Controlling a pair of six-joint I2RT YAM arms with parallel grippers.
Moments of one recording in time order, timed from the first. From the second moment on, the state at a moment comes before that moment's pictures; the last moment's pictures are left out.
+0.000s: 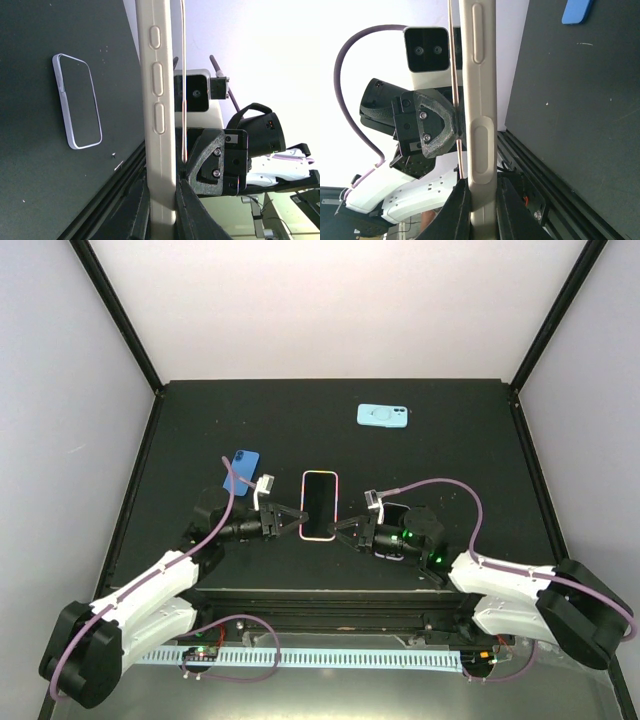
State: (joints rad) left arm -0.45 0.91 0.32 0.37 0.85 -1.11; right arm 0.85 1.13 0.30 0.73 -0.48 1.31
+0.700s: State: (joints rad) left arm -0.46 1.06 0.47 0.16 0.75 -0.91; right arm 0.86 0.86 0.31 0.34 -0.35 1.19
